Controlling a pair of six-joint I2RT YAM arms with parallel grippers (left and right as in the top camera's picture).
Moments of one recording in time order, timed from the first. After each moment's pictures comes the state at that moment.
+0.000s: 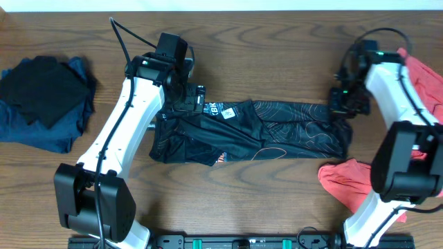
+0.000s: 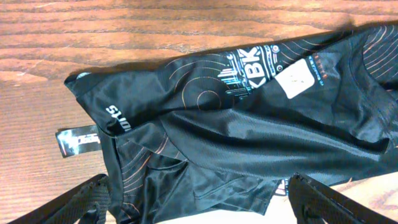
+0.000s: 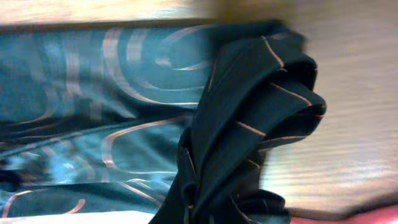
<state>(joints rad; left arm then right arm) -0.27 1.73 1.48 -1.07 0.07 -0.15 -0.05 1.96 1.50 -1.14 -0.06 0.08</state>
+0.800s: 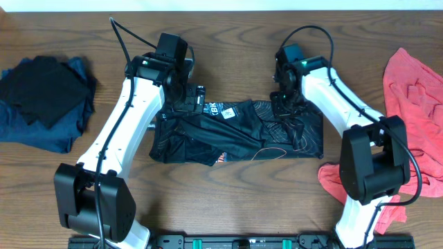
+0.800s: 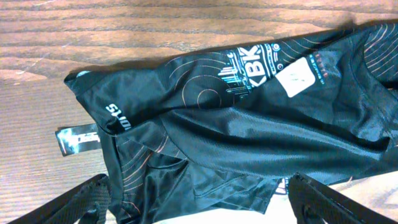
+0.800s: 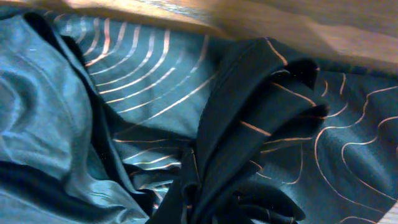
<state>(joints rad) -0.27 1.73 1.48 -1.08 0.07 -0.15 0.32 2.00 1.50 -1.00 -0.06 0.22</state>
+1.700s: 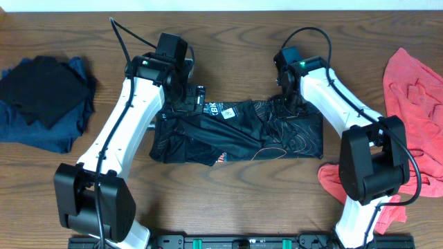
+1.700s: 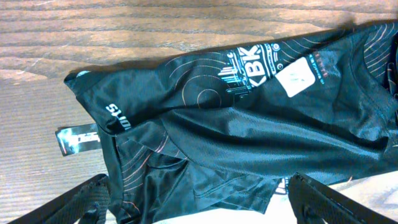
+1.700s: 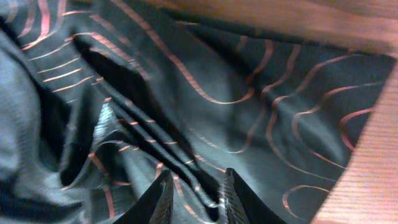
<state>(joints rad) -0.27 1.73 1.48 -1.08 0.07 -0.15 0.32 2.00 1.49 -1.06 0.08 0.23</state>
